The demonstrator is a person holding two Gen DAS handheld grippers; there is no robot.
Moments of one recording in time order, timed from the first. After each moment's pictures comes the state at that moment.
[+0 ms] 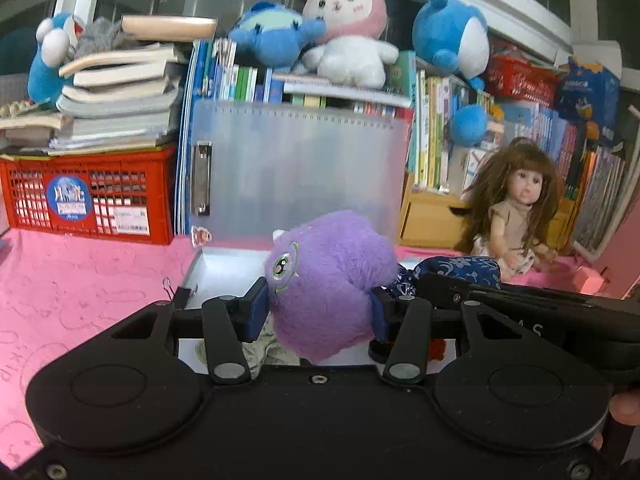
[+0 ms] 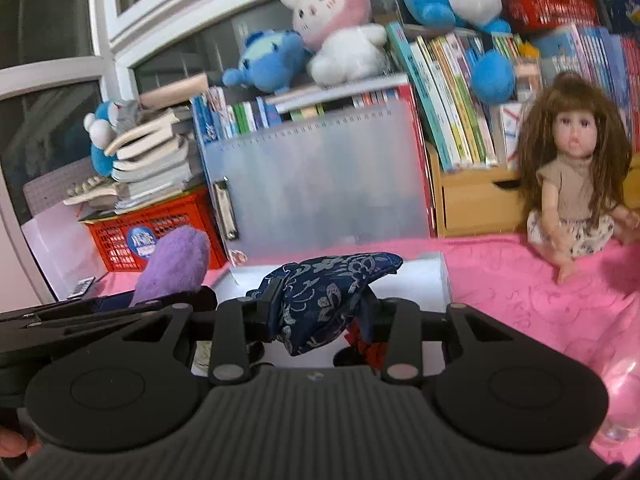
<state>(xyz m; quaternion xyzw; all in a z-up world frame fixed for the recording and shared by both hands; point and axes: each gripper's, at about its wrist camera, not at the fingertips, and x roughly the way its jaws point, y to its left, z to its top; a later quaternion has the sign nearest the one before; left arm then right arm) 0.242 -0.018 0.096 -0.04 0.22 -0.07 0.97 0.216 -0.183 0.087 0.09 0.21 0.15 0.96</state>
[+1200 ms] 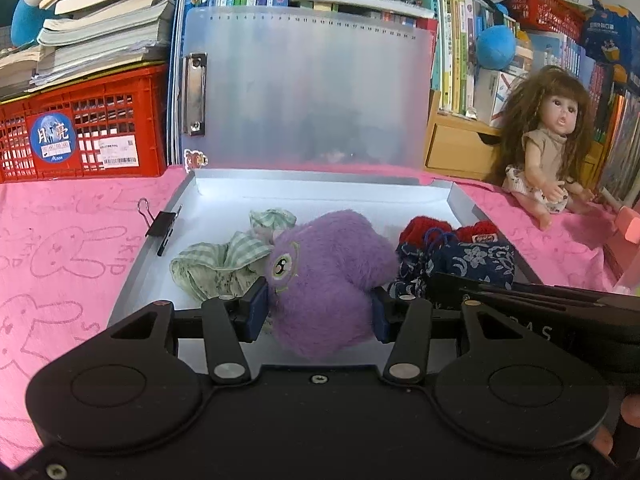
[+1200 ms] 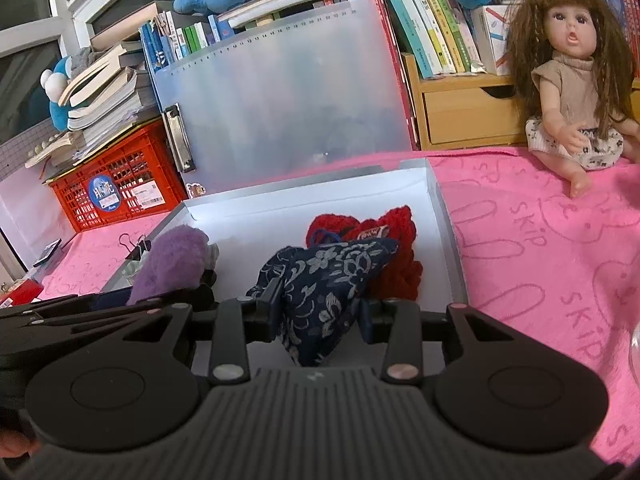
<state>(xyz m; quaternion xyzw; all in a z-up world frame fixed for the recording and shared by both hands) 0.279 -0.025 0.028 -0.03 0.30 -0.06 0.95 0.251 -0.186 0.022 0.11 0.29 0.13 0.94</state>
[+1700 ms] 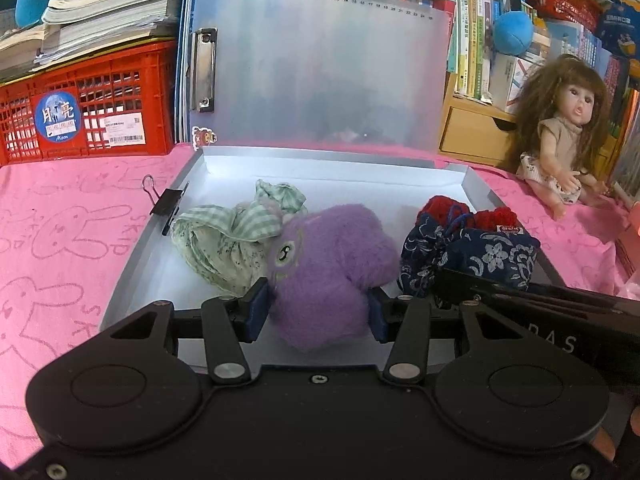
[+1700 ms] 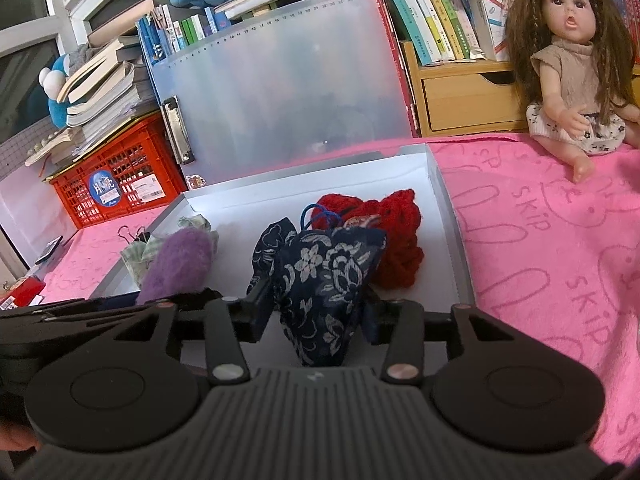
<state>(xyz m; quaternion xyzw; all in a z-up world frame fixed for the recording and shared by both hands) 0.286 -0.023 0.020 -0.03 0.33 -0.04 0.94 0.250 -0.188 0.014 0.11 0.30 0.13 0.94</state>
